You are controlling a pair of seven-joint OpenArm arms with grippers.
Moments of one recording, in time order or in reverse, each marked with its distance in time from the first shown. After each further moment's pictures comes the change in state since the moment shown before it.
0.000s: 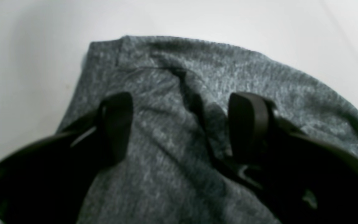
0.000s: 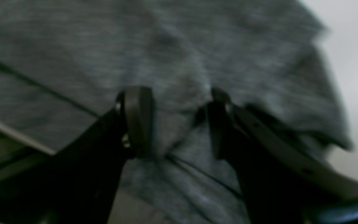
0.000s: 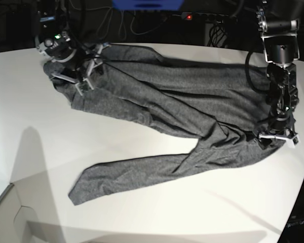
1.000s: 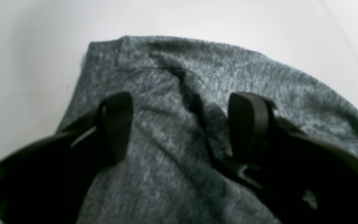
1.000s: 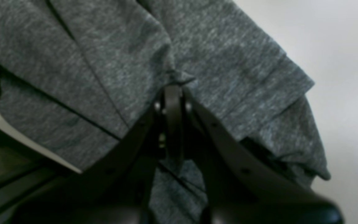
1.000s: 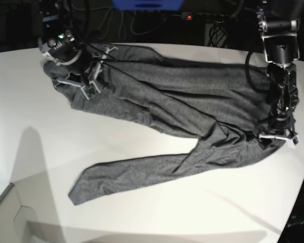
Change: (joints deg) left arm 0.0 0.0 0.0 0.0 0.0 0.0 0.0; right arm 0.6 0.3 -2.1 3.4 -0.1 0.0 1.2
